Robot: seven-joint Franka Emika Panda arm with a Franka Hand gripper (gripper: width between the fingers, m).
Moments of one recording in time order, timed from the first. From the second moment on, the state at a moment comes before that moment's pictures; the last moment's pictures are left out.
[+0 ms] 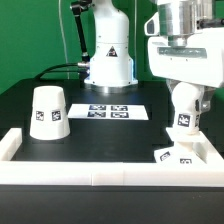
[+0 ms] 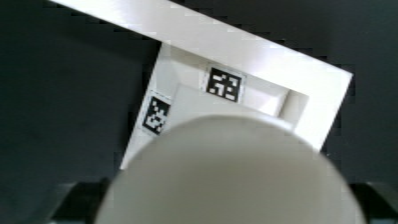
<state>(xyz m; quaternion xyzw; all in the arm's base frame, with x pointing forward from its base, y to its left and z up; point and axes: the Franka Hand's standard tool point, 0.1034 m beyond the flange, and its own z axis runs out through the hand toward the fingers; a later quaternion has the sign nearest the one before) 0.597 0.109 0.109 -0.82 0.56 0.00 0.07</state>
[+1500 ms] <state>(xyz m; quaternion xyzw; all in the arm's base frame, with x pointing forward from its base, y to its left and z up) 0.598 0.104 0.106 -1.00 -0.01 -0.04 0.05</state>
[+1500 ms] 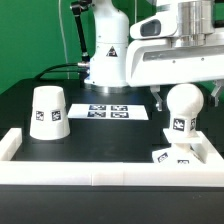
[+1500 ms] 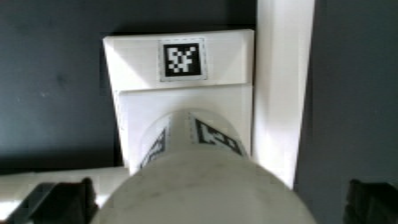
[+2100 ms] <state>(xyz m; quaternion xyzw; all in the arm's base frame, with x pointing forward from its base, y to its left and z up) 0.604 0.100 0.108 -0.94 -0.34 -0.06 0.00</state>
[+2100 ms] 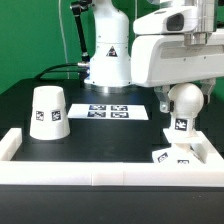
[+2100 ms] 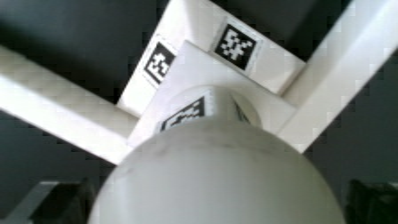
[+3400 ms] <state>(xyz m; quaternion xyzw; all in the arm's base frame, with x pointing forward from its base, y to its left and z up) 0.606 0.102 0.109 -0.73 -0.68 -0.03 -0.06</state>
